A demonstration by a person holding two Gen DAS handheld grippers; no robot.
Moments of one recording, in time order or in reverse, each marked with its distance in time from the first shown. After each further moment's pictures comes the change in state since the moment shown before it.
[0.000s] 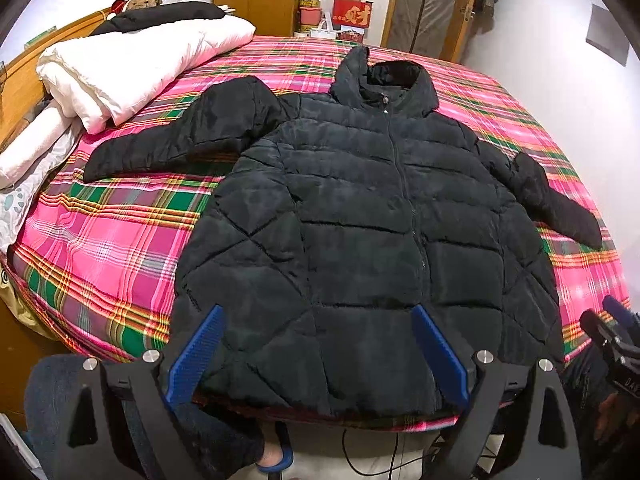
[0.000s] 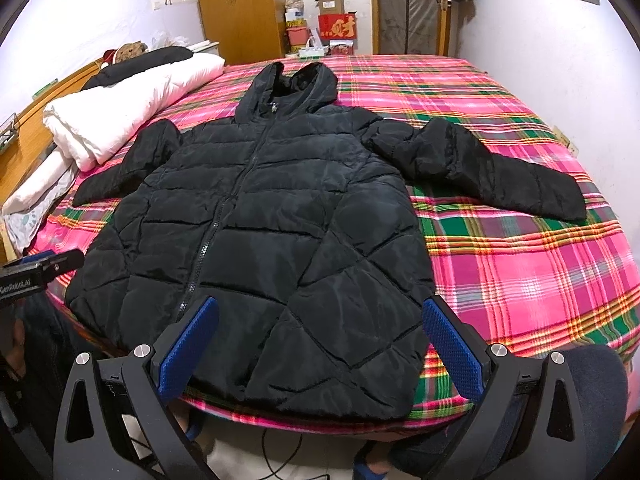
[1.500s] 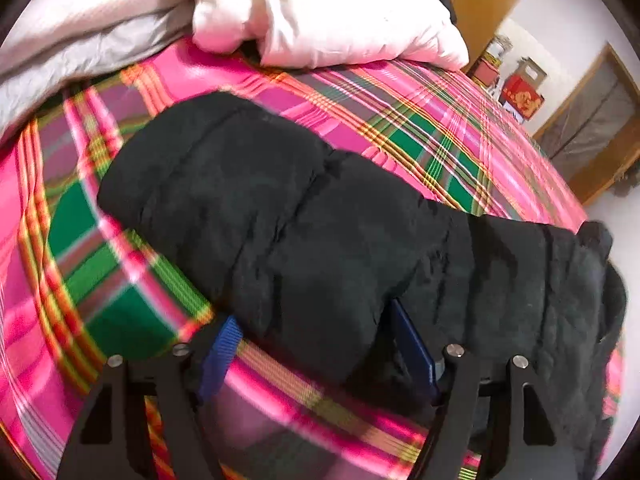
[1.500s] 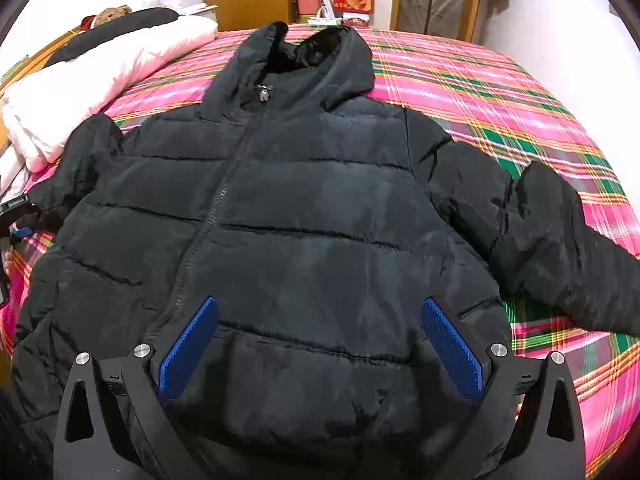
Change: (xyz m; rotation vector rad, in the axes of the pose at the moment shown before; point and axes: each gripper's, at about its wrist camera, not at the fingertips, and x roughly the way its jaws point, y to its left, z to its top) left arm 0.227 0.315 0.155 -0.547 -0.023 0.137; right arm 0.190 0.024 0.124 -0.055 0.113 -0.038
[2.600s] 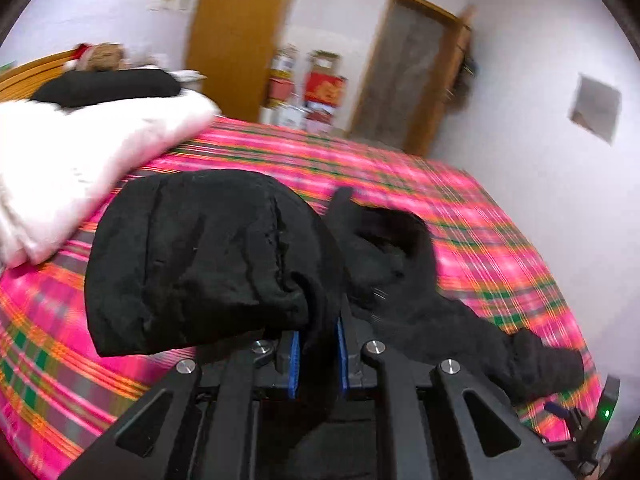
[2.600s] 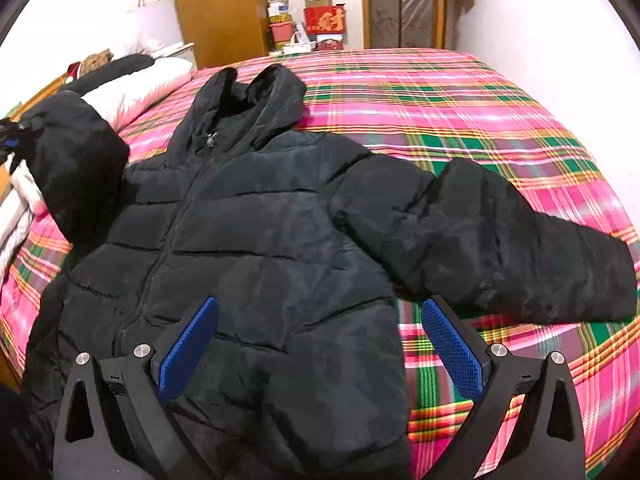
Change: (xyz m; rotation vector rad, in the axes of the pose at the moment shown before) left arm -0.177 -0.293 -0.054 0.538 -0.173 -0.416; right arm -0.044 -0.093 -0.011 0.124 -0.107 0.043
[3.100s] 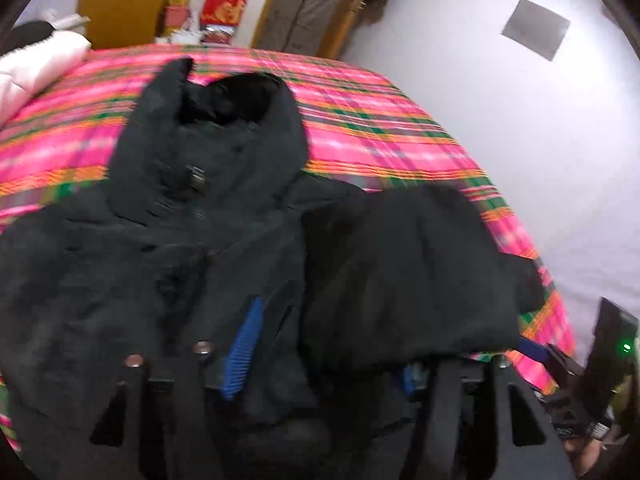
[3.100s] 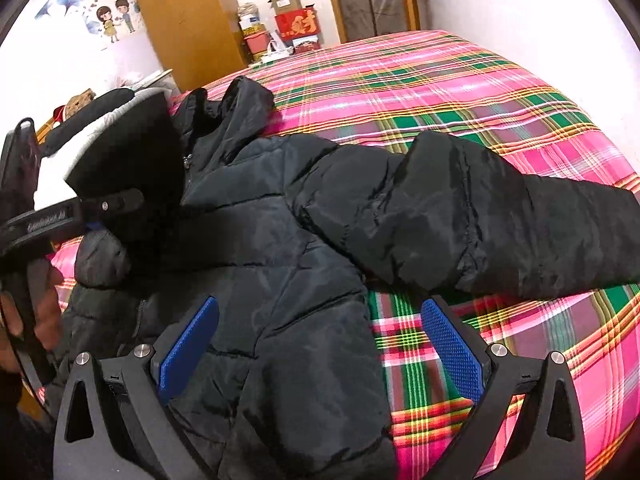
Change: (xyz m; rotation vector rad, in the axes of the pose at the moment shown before) left arm 0.090 -0.121 -0.077 0.105 0.288 -0.318; right arm 0.008 -0.036 -0.002 0.128 -0.006 0.033
